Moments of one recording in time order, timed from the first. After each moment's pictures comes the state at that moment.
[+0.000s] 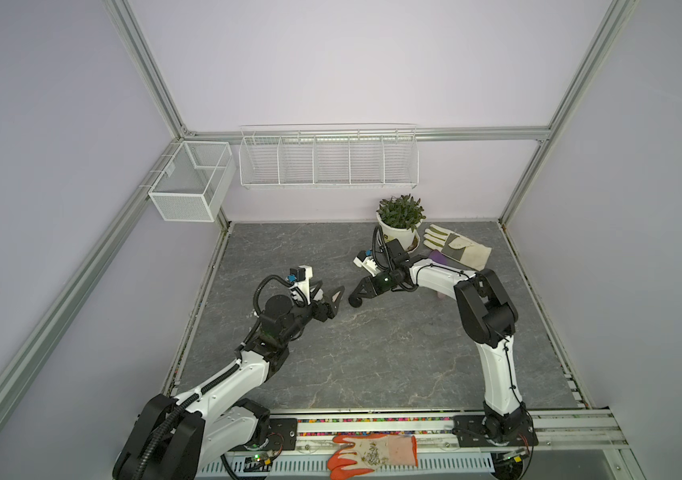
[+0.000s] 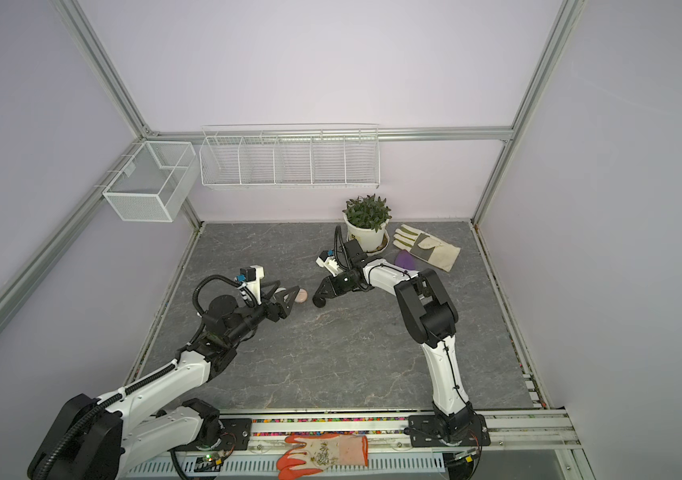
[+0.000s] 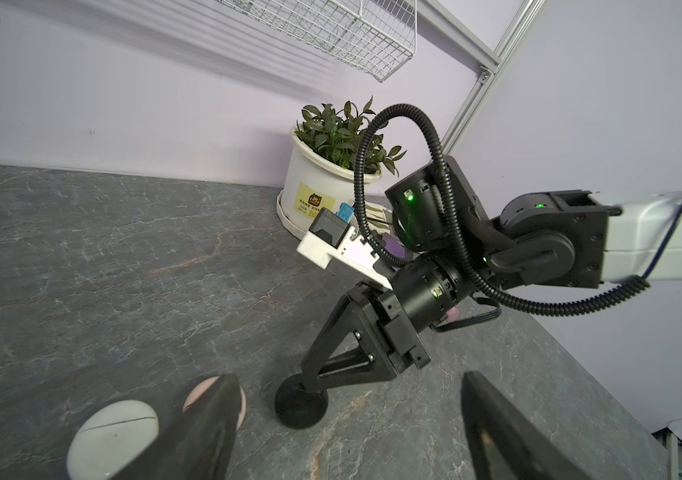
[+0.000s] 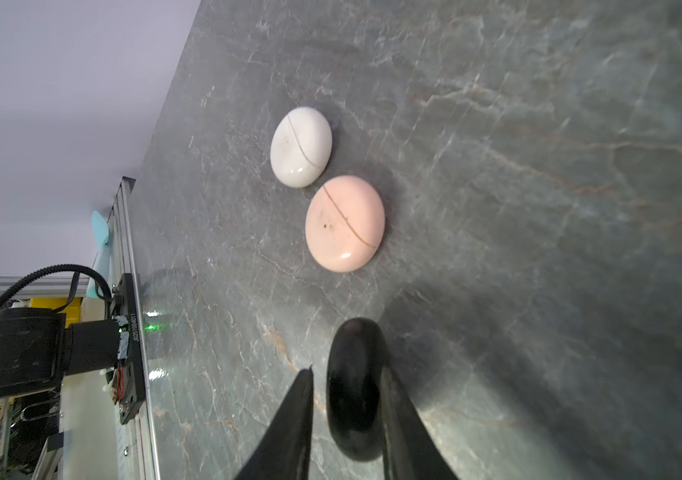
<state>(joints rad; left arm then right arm) -0.50 1.08 0.40 0.58 0.22 -0.38 0.54 2.18 1.56 -0.40 -0.74 0.08</state>
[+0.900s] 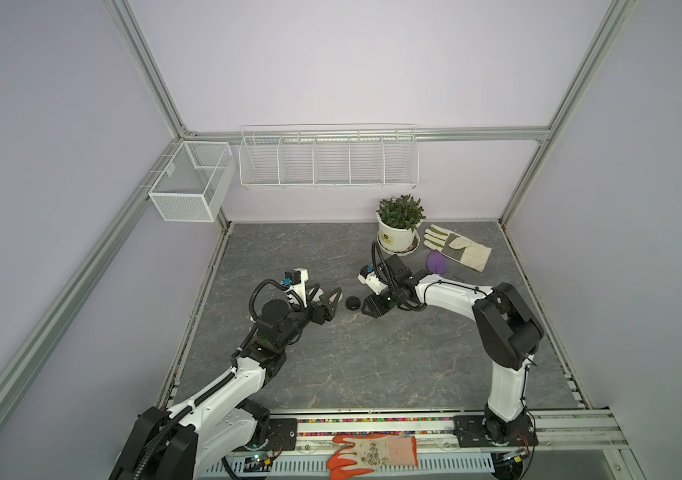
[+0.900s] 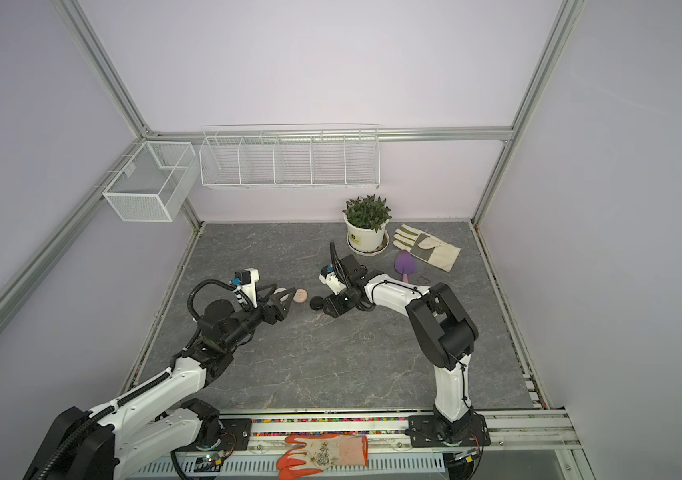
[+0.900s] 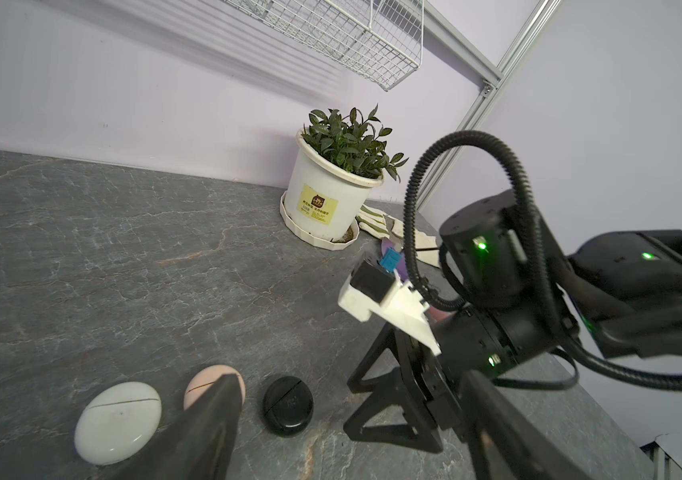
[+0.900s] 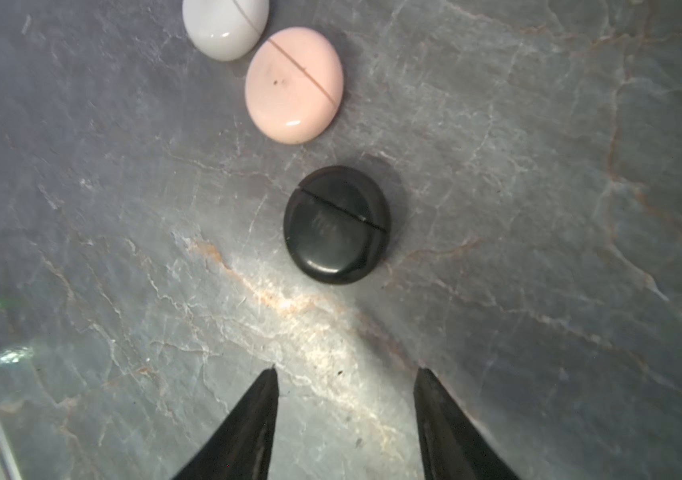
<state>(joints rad) -0.50 1.00 0.37 0.55 0.20 -0.44 0.68 1.90 1.24 -0.39 -0.29 0.01</state>
